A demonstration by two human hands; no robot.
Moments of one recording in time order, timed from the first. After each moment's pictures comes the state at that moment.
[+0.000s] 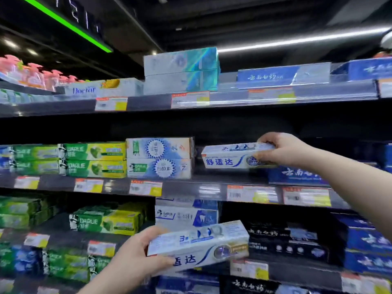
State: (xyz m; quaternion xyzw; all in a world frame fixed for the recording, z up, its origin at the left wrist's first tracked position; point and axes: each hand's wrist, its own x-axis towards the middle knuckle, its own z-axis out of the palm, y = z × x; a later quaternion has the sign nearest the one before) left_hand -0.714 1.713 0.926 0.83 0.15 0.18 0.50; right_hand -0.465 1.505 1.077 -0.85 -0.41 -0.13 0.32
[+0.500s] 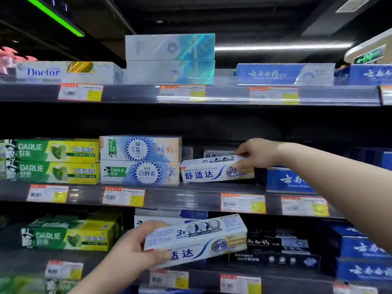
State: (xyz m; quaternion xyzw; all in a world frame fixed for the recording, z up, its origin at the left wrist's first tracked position) left_hand -0.659 1.752 0.925 0.81 0.06 0.18 0.55; right_hand -0.437 1.560 1.090 -0.90 -0.43 -0.09 0.07
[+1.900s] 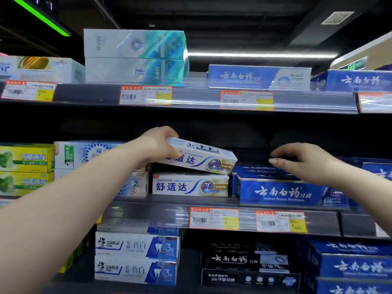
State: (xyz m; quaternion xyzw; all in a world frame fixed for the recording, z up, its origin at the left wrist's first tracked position) left_hand -0.521 1.723 1.099 0.90 0.14 0.28 0.29; right_hand -0.394 1.444 1.080 -0.88 -0.35 -0.21 0.25
